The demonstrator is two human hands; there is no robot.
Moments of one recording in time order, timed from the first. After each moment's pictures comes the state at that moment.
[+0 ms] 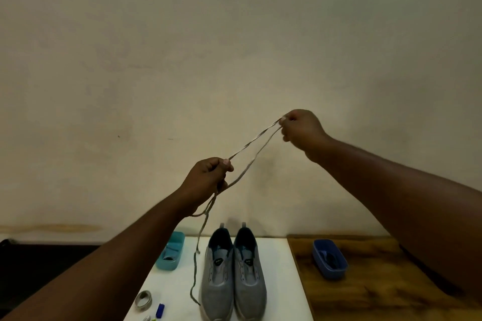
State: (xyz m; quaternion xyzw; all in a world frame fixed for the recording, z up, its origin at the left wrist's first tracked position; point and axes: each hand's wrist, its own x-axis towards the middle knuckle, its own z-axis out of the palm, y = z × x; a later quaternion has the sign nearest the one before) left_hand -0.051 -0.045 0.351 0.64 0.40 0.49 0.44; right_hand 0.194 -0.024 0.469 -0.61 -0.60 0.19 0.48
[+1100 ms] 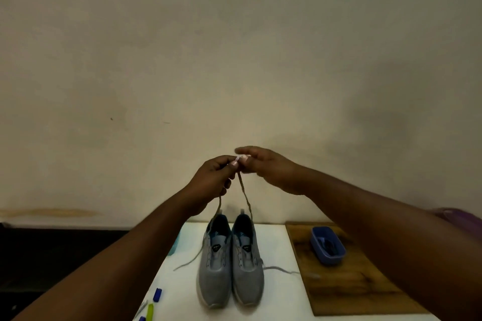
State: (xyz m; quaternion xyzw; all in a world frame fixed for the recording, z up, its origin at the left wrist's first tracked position) left_hand -0.033 -0.040 0.320 0.61 0.37 0.46 0.53; right_hand 0.161 -0.028 0.363 -0.48 -0.72 0.41 0.28
